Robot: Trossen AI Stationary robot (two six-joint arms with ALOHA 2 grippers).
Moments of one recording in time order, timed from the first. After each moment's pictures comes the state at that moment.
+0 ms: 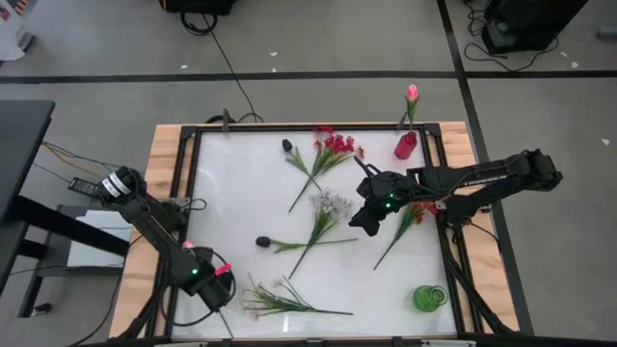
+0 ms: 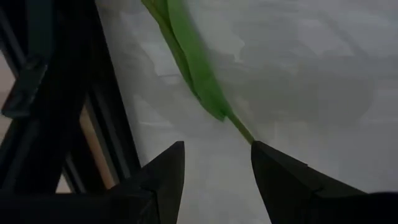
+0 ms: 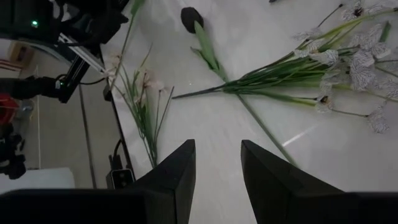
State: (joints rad) left arm -0.86 1.57 0.92 -0.98 0.24 -2.31; right arm 0.06 1.19 0.88 -0.42 -0.20 0.86
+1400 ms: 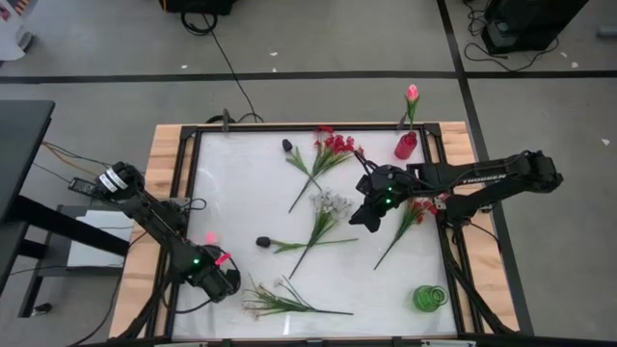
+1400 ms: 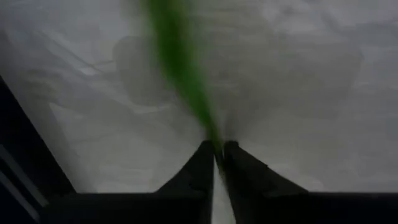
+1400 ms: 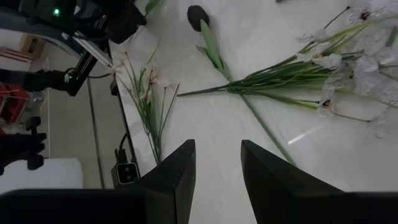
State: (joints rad) left arm -0.82 1.53 0.75 -0.70 0.19 -2.26; right arm -0.01 1.19 0.88 -0.42 -0.29 0.81
